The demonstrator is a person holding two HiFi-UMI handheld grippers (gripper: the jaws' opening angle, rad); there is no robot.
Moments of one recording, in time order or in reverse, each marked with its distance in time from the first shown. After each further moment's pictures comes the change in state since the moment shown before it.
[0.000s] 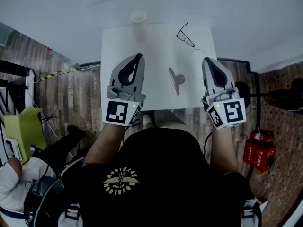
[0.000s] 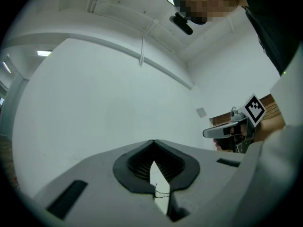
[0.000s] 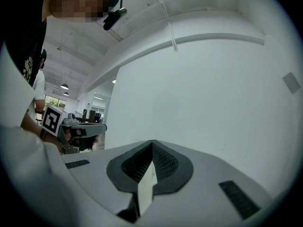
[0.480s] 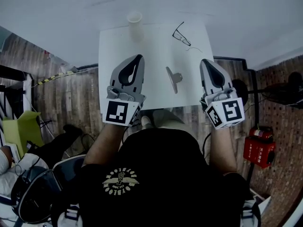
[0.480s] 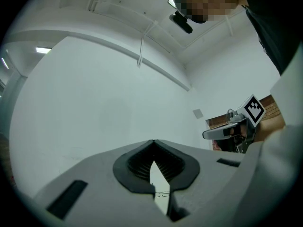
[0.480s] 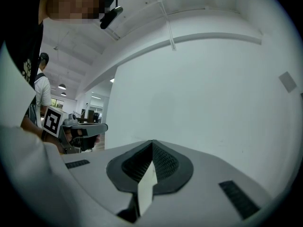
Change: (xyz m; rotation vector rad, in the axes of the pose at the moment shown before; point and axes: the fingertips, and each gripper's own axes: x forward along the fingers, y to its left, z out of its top) left arm -0.011 -0.010 0.002 -0.010 -0.009 -0.035; right arm -0.017 0.010 -0.005 0.023 0.026 -0.020
